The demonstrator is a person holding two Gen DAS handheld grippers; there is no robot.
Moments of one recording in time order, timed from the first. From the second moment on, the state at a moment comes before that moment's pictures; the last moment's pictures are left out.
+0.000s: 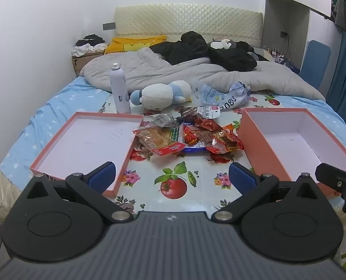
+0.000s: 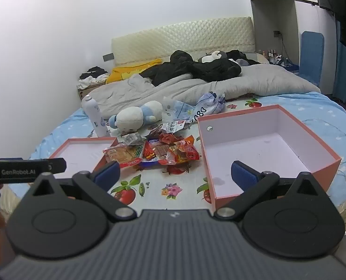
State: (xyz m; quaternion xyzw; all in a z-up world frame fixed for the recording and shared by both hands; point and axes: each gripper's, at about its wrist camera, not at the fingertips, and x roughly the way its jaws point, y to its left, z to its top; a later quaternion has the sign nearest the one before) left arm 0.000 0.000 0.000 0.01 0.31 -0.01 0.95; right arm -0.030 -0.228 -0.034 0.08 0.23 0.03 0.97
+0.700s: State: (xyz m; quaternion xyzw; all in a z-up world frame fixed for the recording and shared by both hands) left arm -0.006 -0.007 -0.006 0.01 0.31 -0.01 0.95; right arm -0.030 -0.227 -0.036 0.08 0.25 0.03 0.97
